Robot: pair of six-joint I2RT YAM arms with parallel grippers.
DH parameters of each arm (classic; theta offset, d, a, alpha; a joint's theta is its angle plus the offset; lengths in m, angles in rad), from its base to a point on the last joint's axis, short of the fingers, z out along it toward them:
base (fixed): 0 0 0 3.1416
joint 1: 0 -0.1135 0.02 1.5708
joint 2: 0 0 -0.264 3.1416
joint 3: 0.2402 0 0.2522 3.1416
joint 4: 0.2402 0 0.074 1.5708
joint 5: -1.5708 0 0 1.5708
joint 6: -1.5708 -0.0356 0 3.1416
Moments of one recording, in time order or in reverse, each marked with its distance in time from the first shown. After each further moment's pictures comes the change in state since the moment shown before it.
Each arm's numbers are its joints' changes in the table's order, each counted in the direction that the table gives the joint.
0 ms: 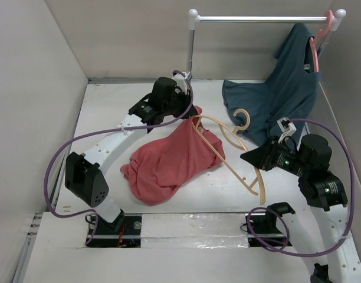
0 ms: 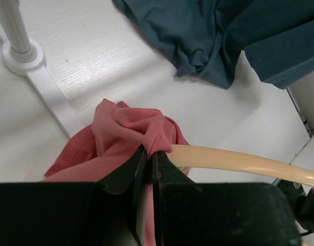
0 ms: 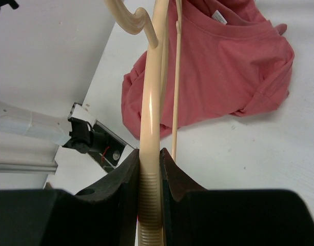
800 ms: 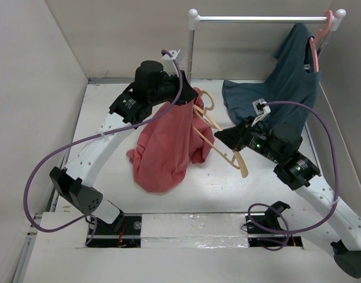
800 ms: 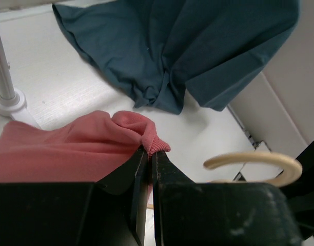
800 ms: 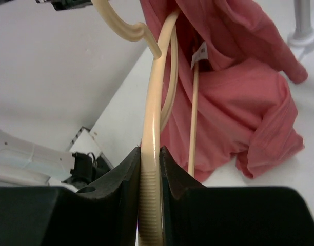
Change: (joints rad) left arm 0.010 -0.072 0.222 0.113 -0.066 0.061; right arm -0.353 0.222 -0.077 -0.549 -0.301 -0.074
